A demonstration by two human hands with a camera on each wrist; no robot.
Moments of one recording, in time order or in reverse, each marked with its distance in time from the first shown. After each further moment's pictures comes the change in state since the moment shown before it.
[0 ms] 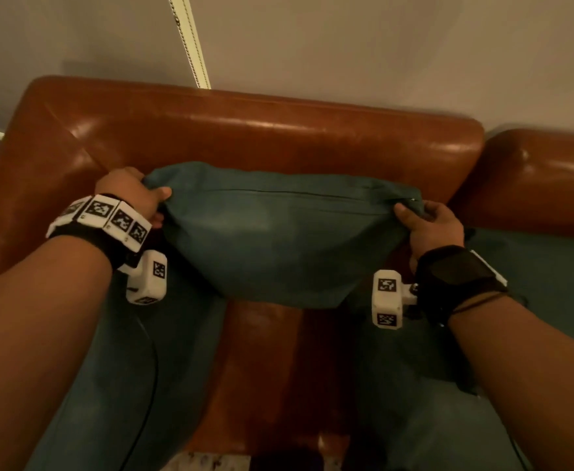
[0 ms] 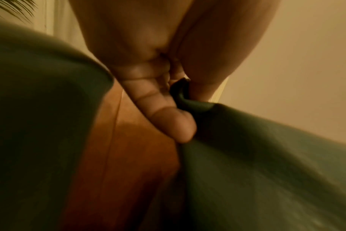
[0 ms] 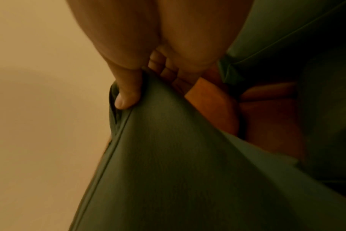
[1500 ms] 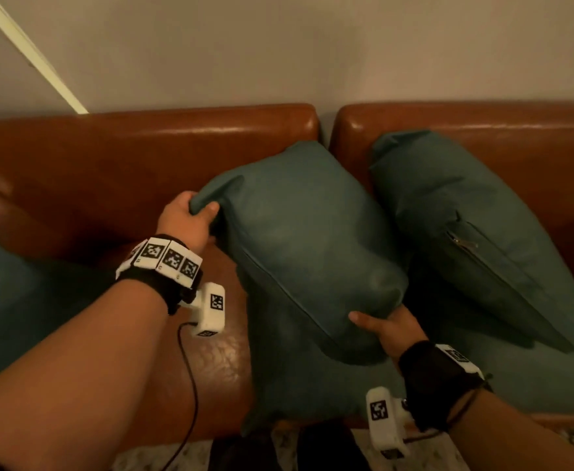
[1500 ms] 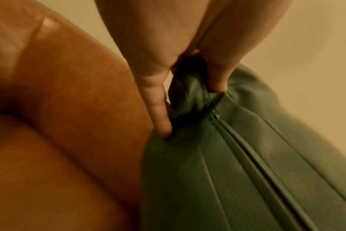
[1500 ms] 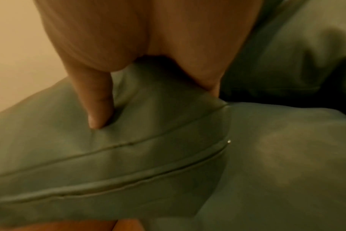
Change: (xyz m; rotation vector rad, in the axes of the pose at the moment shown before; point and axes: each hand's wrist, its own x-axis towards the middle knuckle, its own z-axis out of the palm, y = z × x) left_hand -0.254 0.130 0.215 -0.351 -0.069 0.302; right_hand -0.053 0.156 -0.292 0.105 -0.298 0.099
